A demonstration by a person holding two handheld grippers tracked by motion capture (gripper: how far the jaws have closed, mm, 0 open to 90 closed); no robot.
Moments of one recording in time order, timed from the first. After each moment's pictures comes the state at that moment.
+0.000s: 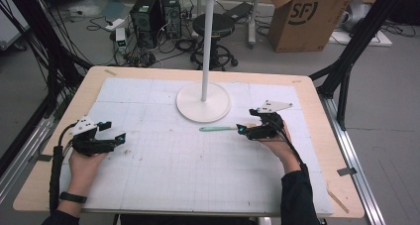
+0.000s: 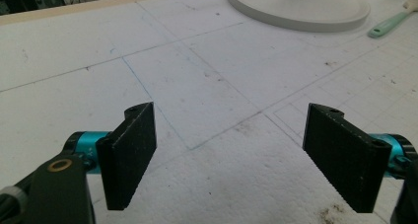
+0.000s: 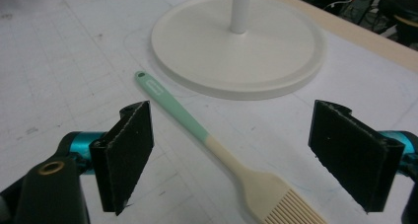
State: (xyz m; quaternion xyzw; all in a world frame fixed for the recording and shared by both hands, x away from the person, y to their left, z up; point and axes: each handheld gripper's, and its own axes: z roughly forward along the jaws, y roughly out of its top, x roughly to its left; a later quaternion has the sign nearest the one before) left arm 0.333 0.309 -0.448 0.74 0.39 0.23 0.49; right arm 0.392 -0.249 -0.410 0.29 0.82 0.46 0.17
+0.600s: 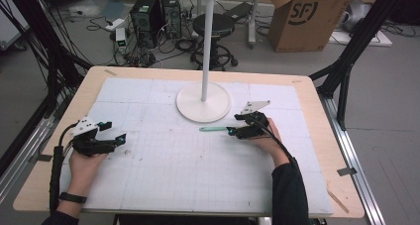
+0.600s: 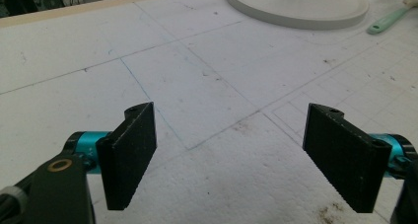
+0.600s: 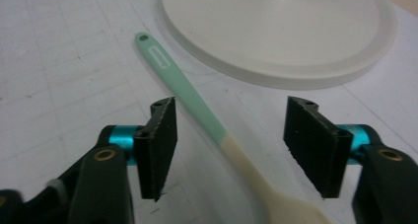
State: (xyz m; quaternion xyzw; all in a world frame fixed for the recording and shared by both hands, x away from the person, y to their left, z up) left arm 0.332 0.308 -0.448 0.75 0.39 0.23 0.49; right arm 0.415 -0.217 -0.433 0.24 0.87 0.41 0.15
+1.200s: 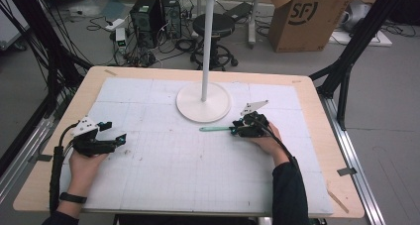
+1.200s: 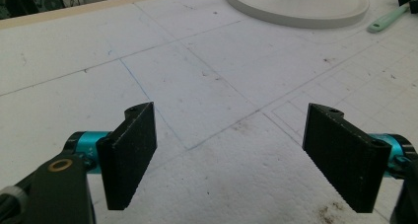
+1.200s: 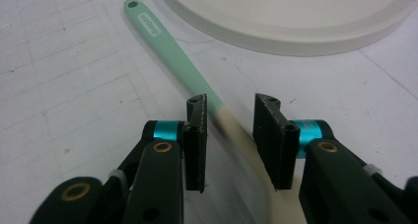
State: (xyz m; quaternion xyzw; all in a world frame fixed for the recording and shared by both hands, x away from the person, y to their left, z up) left arm 0.331 0.307 -0.448 0.75 0.39 0.24 0.49; right arm 0.422 -0.222 -0.444 0.26 0.88 0.38 0.11
